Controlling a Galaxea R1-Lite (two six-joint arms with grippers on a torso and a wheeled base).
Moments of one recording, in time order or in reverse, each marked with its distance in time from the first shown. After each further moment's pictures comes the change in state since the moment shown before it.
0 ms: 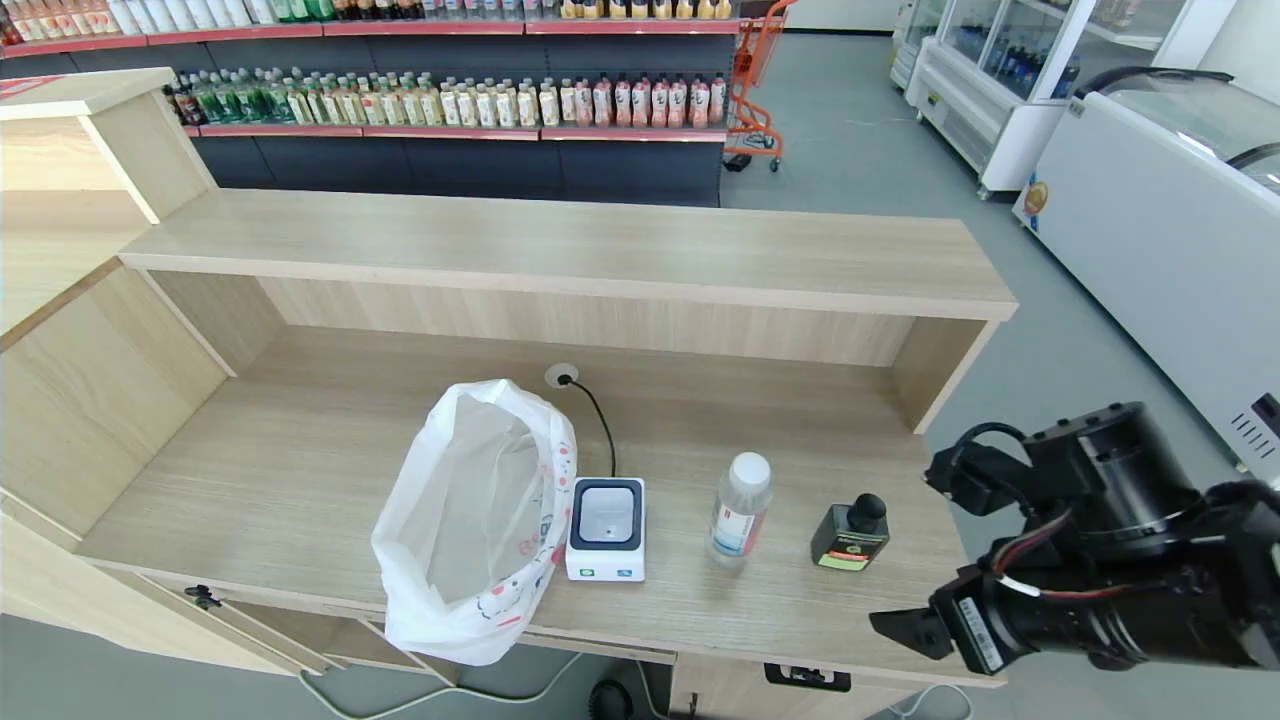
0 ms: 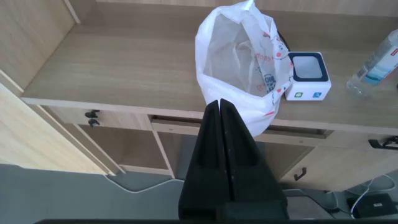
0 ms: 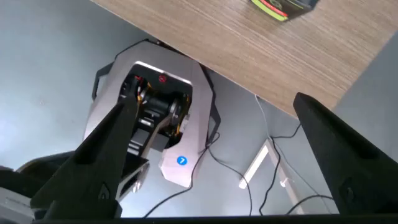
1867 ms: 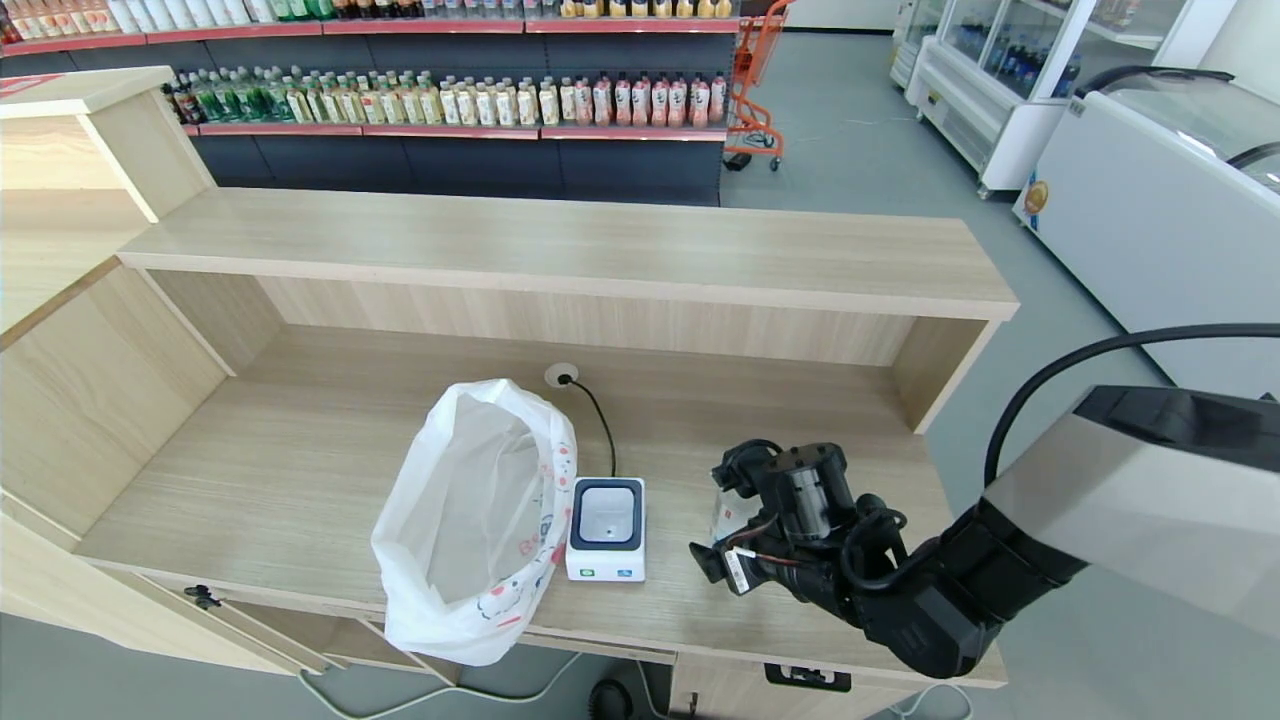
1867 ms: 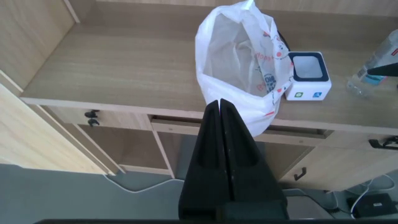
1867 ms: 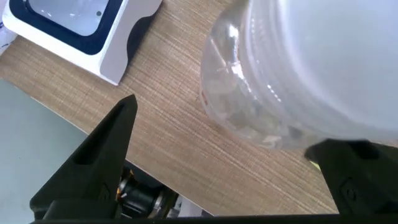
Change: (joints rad) left arm 0.000 0.000 0.000 0.000 0.000 0.000; right arm 0.153 0.650 -0.218 -0.710 -0.170 -0.067
